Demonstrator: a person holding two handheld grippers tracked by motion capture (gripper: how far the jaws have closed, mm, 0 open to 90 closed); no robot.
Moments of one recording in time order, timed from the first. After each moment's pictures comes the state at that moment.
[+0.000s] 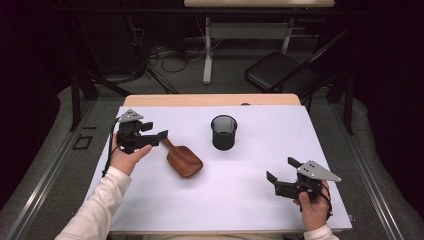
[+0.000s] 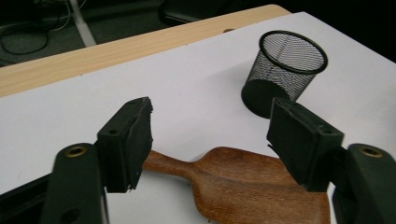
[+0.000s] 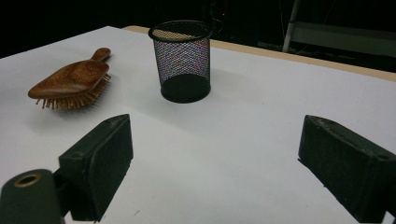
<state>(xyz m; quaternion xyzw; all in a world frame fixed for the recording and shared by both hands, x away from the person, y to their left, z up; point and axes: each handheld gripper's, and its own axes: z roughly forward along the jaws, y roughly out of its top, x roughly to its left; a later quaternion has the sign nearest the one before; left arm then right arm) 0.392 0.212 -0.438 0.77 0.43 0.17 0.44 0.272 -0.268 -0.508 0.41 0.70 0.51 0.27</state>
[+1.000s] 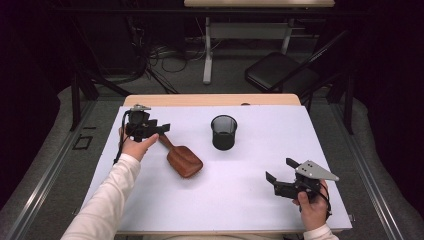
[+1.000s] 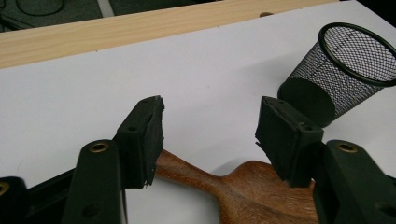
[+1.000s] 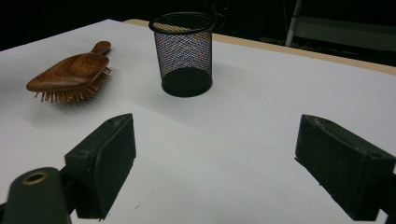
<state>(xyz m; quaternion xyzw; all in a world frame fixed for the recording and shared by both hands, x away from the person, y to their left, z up) 0.437 0.203 -0.458 0.76 0.49 0.15 0.40 0.275 -0.267 -0.511 0.41 0.71 0.50 0.27</state>
